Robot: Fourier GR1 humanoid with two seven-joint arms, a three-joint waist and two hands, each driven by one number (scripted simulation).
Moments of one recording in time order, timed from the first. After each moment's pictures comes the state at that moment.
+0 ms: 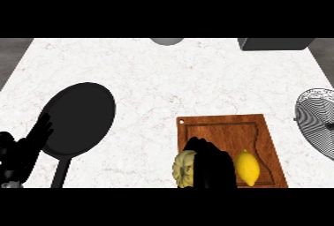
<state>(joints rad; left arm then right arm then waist) 0.07 0.30 0.18 -1.41 0.04 -0.09 0.17 -0.08 -0.02 0.76 -1.86 1.15 0.08 1.07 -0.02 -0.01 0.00</state>
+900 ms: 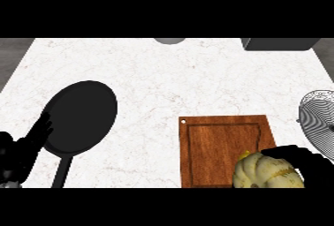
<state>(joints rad) 0.07 0.30 0.19 -1.44 0.03 -0.11 0.19 -0.12 -0.01 0.66 -2.46 1.54 0.32 1.05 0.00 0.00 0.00</state>
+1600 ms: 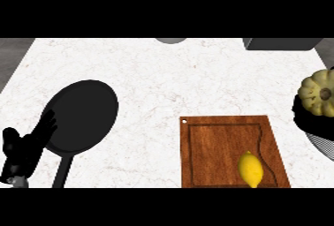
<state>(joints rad) 0.03 0.28 0.19 -1.38 0.02 -0.11 0.16 -0.41 -0.14 -0.11 -2.20 1.15 0.34 0.75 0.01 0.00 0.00</state>
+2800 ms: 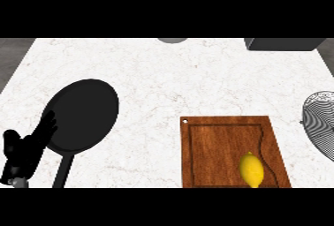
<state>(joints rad) 0.04 0.27 0.20 -1.38 0.00 -0.12 0.14 -0.57 -0.69 -0.33 -1.46 1.06 0.17 0.20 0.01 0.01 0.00</state>
